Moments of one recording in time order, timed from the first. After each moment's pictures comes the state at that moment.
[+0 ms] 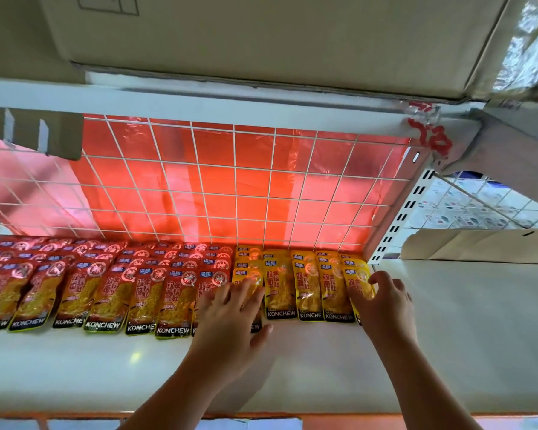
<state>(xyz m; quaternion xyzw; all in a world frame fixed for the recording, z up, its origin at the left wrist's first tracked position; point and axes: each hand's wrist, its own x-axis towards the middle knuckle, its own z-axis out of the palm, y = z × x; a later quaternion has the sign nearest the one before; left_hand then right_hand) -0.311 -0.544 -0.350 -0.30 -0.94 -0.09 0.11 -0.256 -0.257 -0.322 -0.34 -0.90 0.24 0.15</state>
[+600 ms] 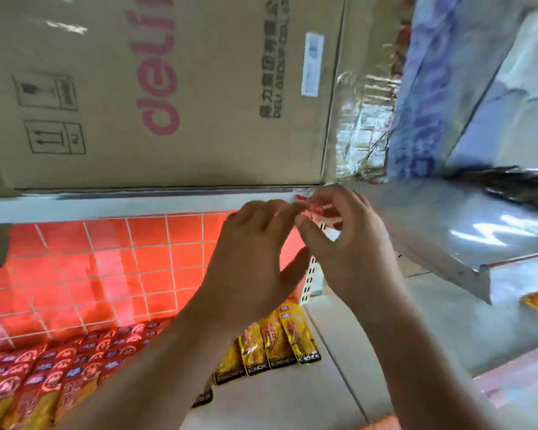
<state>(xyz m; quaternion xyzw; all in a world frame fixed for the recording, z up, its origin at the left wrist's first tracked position) -0.311 -0.450 -0.087 -0.50 -0.74 -0.33 0.31 -0.214 -0.333 -0.047 -0.11 -0.85 0.27 0.44</state>
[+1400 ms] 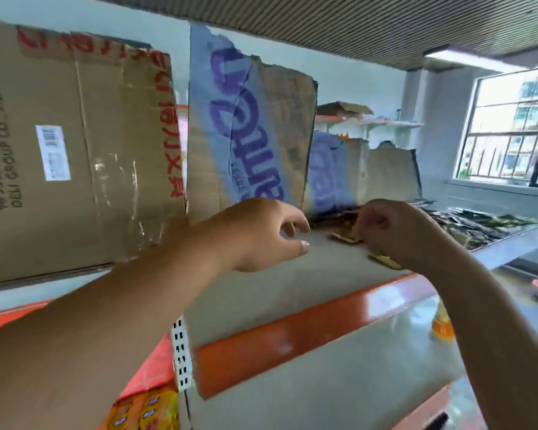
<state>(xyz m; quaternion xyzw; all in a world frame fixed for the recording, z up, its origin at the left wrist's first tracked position) -0.198 -0.171 0.064 -0.60 -0.77 -0.19 0.08 -0.033 0.027 0.036 -0.23 -0.88 0.21 0.36</state>
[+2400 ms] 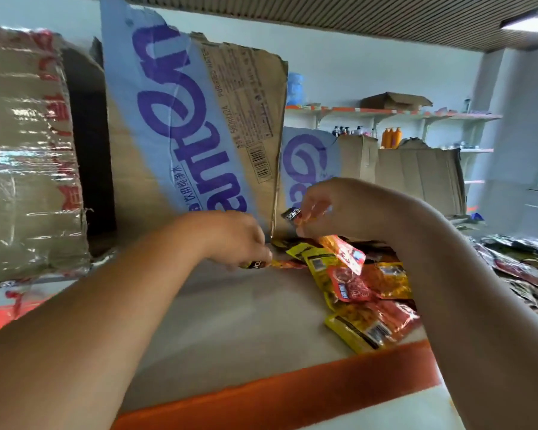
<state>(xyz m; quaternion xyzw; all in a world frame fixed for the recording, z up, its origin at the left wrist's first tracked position) -0.213 -0.015 0.074 -0.43 -0.90 -0.01 -0.04 -0.089 0.157 0.103 -0.06 -0.98 0.14 0.13</state>
